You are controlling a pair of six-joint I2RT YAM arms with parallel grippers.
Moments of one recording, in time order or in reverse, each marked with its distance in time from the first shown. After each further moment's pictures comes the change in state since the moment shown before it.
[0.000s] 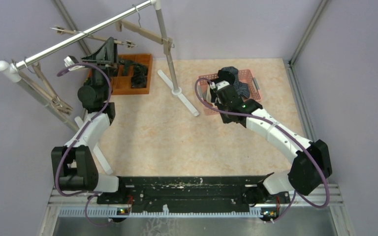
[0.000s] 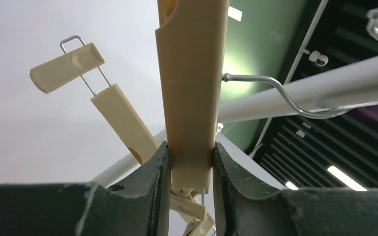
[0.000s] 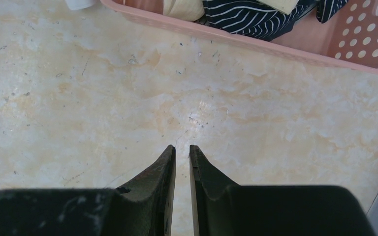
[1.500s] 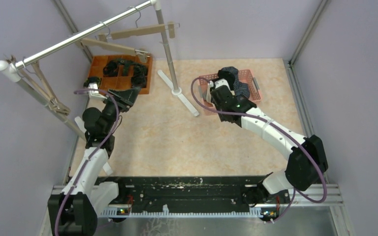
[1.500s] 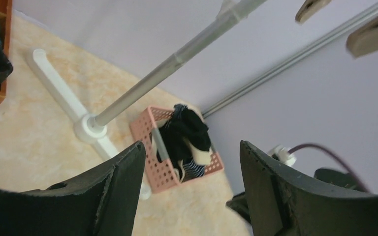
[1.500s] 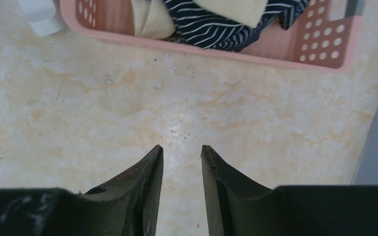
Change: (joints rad) left arm 0.000 -0.428 -0.420 -0.558 0.265 0.526; right arm 0.045 0.055 0.016 0.022 0.140 0.029
